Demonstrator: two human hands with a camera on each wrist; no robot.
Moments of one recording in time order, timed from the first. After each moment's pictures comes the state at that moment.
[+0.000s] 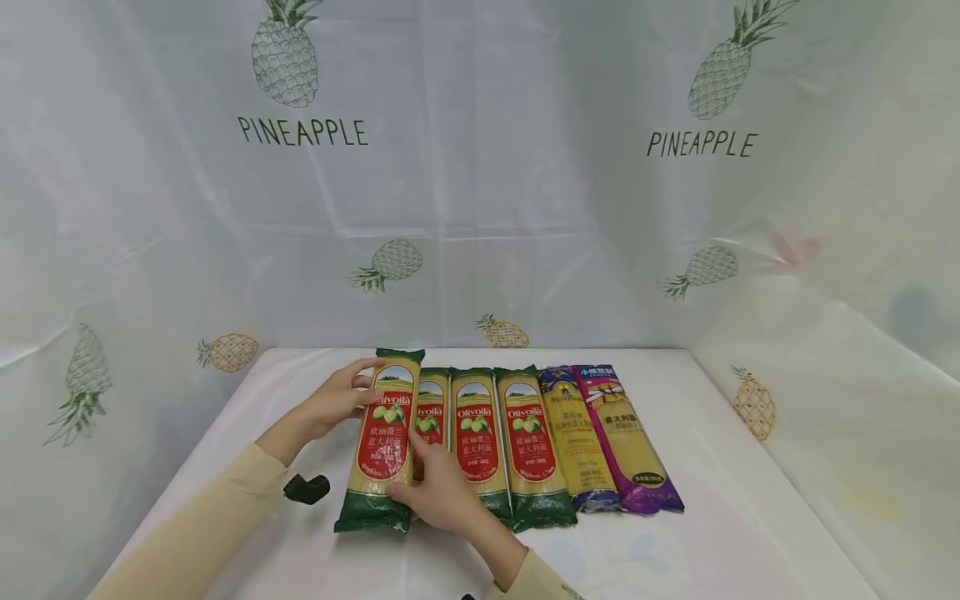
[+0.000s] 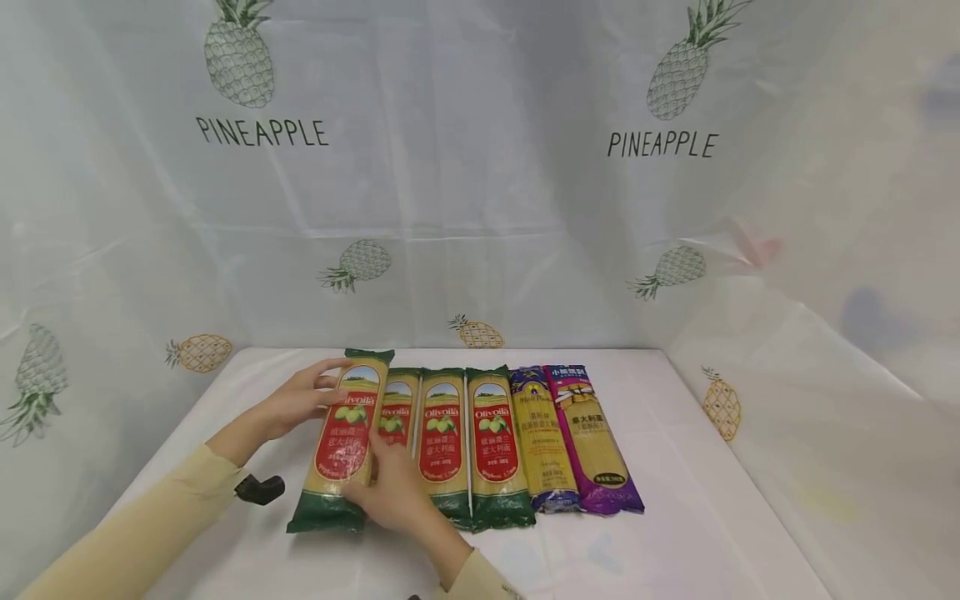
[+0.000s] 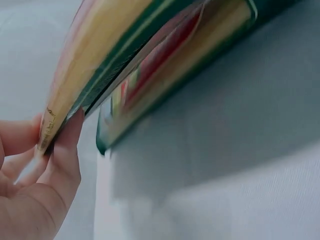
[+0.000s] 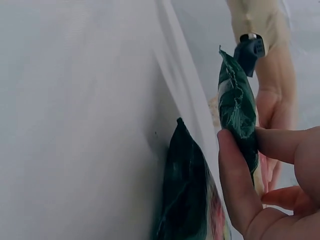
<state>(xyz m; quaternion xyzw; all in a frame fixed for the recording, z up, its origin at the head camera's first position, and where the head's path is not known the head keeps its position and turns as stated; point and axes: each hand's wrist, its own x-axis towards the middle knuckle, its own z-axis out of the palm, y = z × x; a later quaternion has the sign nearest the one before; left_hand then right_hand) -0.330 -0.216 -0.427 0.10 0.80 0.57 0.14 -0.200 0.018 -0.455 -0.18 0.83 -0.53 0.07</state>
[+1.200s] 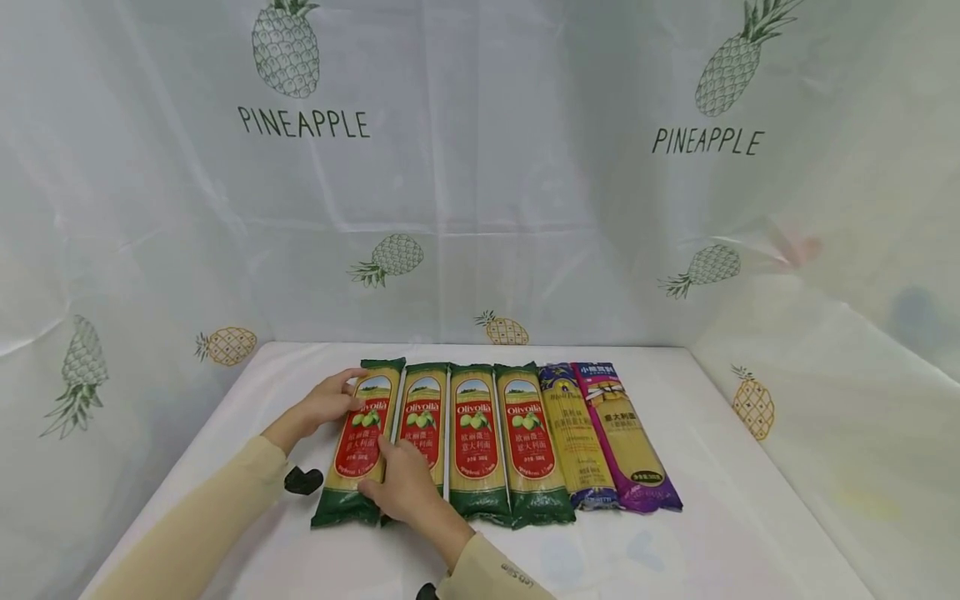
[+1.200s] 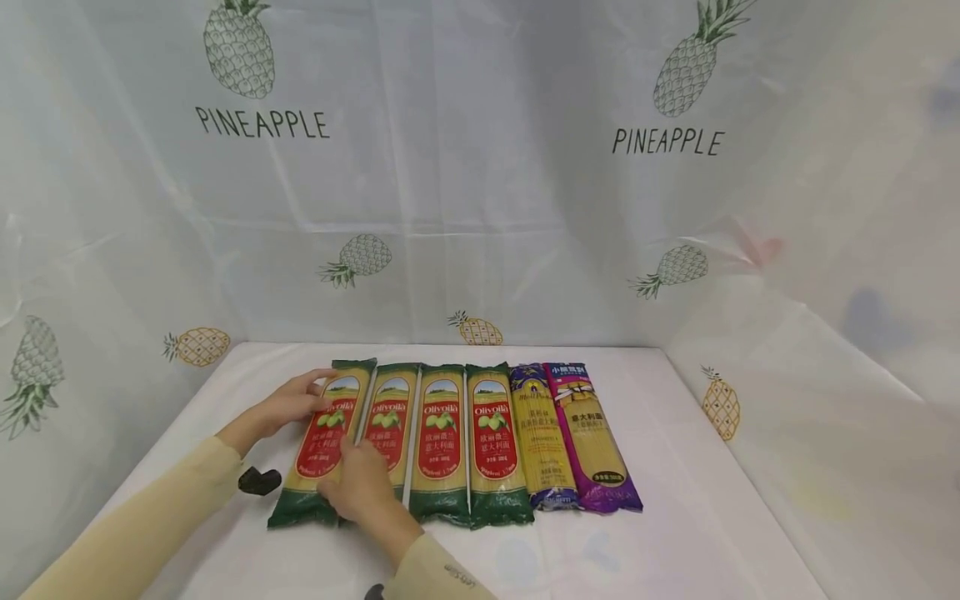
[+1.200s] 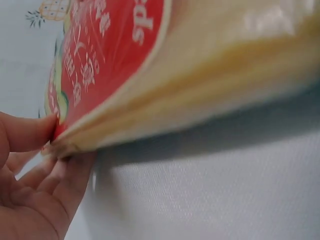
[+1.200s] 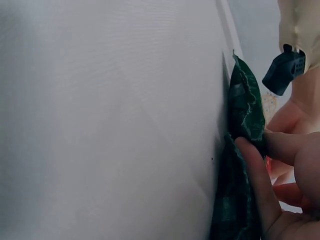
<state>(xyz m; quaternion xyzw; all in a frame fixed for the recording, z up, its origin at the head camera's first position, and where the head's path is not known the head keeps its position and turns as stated) -0.343 -0.242 -0.459 0.05 0.87 0.47 0.13 -0.213 -0.041 -0.469 -0.15 0.93 -0.35 0.02</state>
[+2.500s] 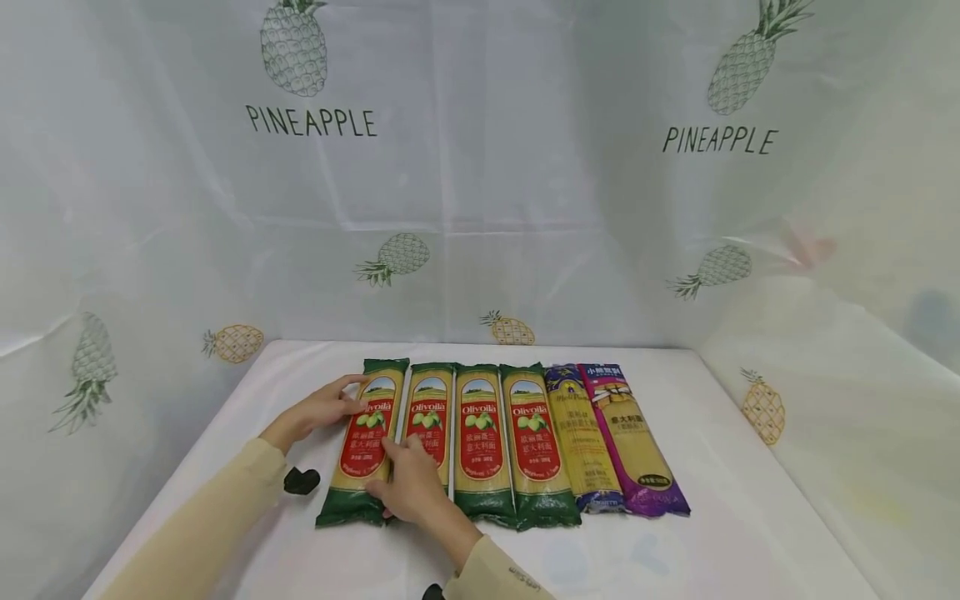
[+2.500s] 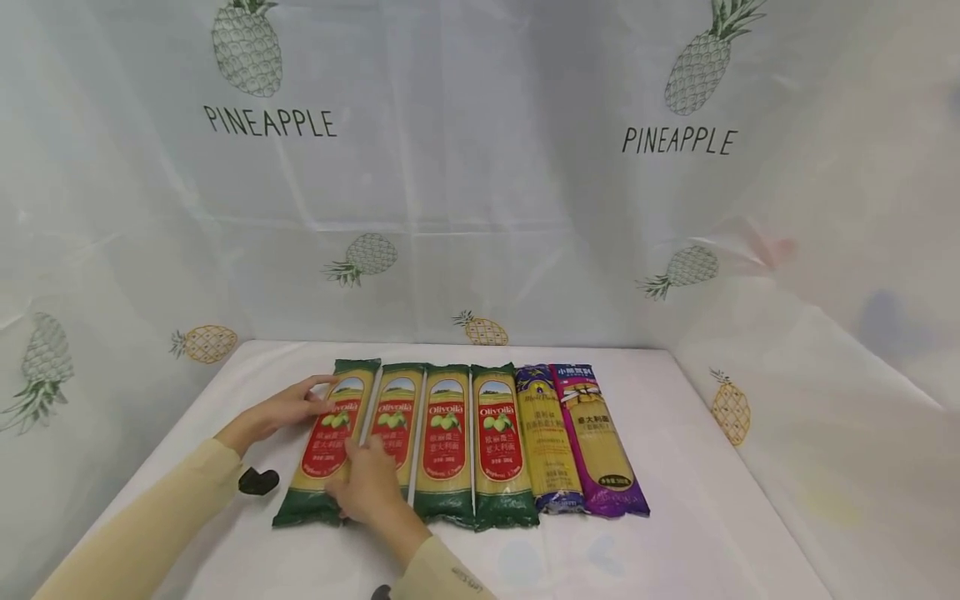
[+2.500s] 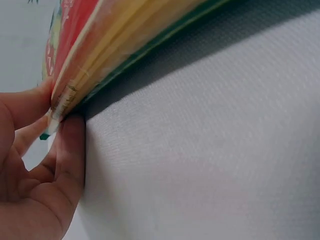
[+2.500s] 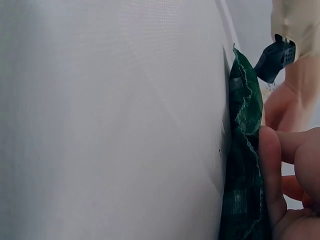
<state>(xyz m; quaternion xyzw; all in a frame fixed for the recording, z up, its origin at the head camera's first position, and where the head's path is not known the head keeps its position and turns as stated) -0.345 -0.260 -0.467 0.03 0.88 0.44 0.18 -0.213 -0.035 -0.474 -0.15 0.90 -0.42 0.05</state>
